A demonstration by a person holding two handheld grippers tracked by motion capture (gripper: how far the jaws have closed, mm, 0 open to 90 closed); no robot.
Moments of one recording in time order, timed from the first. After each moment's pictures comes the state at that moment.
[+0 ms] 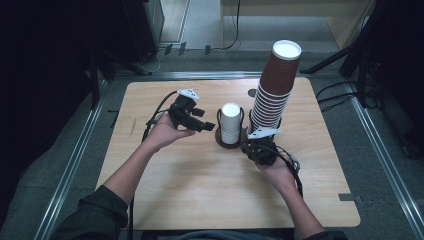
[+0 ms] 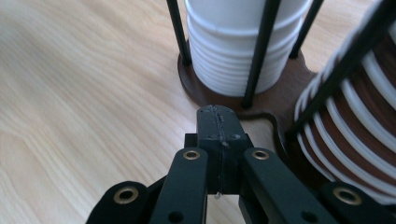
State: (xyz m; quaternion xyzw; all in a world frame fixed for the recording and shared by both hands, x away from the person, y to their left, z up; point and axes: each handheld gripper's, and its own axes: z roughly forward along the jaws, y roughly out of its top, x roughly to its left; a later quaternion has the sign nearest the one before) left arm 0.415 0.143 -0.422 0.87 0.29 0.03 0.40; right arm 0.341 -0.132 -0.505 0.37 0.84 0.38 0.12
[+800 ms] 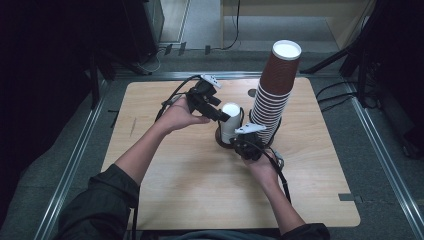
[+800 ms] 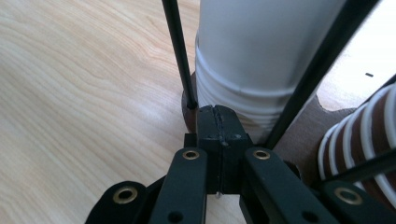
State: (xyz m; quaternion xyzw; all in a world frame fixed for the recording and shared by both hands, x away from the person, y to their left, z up) left arm 0.439 0.093 -0.388 0.91 0.23 0.03 0.35; right arm 0.352 -0.093 -0.506 0.40 0.81 0.39 0.15
